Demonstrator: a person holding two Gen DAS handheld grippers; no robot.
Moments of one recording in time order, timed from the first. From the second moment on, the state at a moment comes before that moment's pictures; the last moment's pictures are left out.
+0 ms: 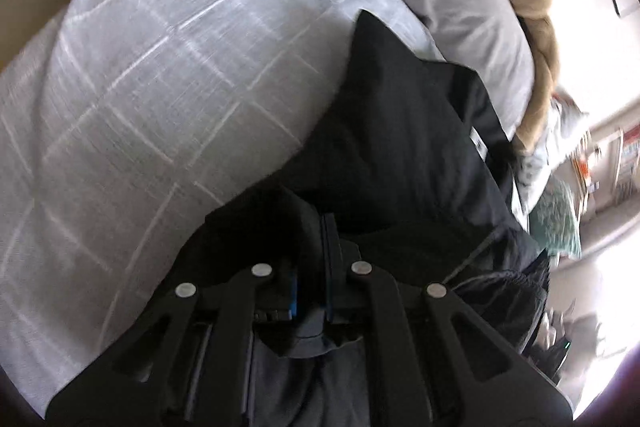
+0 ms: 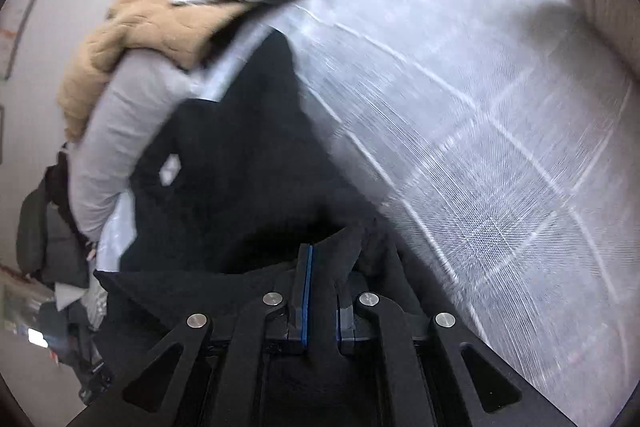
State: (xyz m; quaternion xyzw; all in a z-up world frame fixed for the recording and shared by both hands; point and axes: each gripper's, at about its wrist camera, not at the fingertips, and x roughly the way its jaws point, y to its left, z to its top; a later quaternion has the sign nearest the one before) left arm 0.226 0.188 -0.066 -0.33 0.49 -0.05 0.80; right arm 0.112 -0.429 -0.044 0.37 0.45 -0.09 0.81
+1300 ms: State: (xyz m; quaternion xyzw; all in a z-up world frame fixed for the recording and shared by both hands) left arm 0.239 0.145 0.039 -0.09 0.35 -0.08 0.93; right arm 0.126 -0.413 0.014 0.20 0.29 -0.12 0.93
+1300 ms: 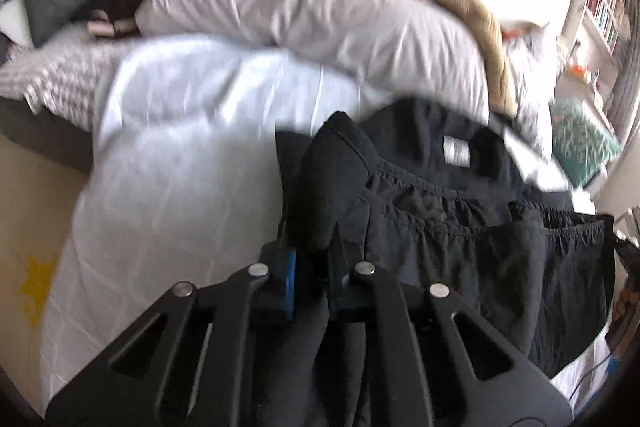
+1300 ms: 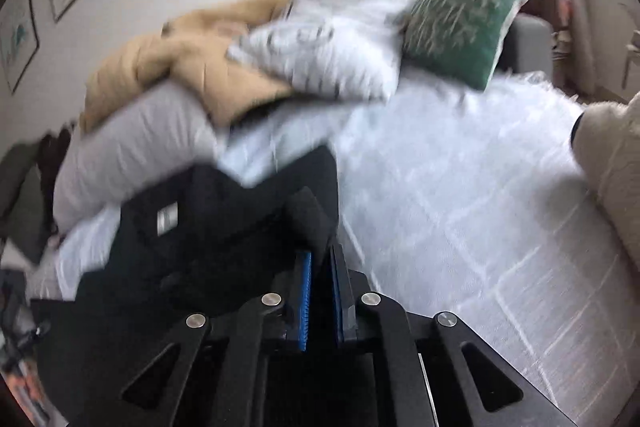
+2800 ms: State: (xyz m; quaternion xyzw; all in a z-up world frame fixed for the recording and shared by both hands) left arm 0.301 0.087 0.046 -0.03 0.43 0.00 0.90; right arm 0.229 -0.387 0.047 0.18 0.36 -0.12 0.91
